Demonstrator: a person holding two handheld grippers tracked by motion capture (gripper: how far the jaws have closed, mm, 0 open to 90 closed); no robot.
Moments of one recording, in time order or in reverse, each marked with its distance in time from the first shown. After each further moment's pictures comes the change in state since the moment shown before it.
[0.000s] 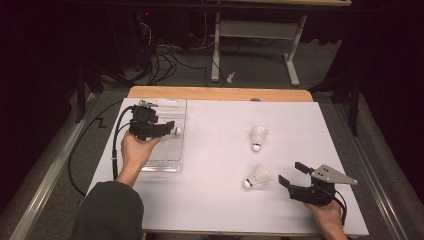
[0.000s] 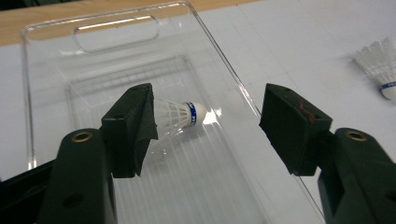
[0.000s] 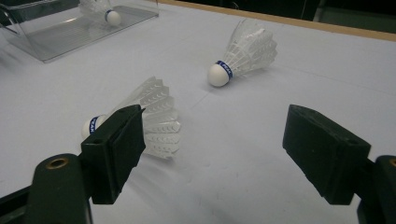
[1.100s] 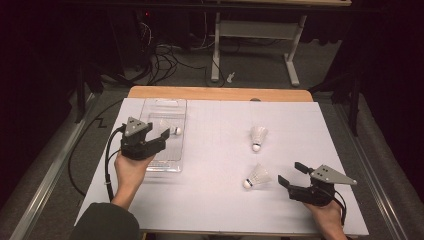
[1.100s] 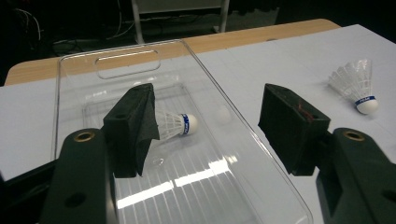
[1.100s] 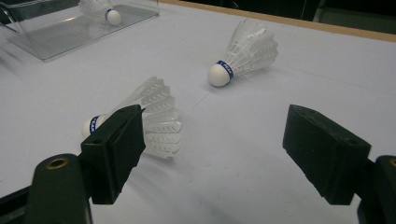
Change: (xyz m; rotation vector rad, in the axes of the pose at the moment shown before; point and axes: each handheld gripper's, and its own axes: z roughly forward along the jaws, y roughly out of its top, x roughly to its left) left arm -0.017 -0.049 -0.037 -0.231 0.006 0.028; right arm 0.001 0.000 0.001 0.000 -0.002 -0.007
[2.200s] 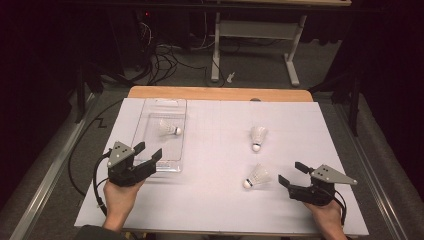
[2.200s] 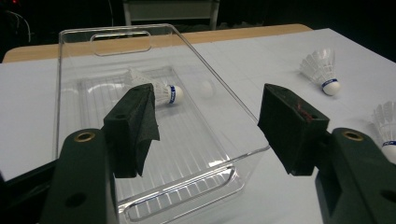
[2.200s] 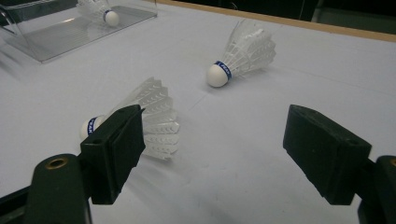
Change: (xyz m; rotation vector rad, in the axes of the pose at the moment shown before) left arm -0.007 -0.046 -0.045 -0.062 -0.036 -0.014; right arm -0.001 0.000 0.000 -0.002 -0.005 0.008
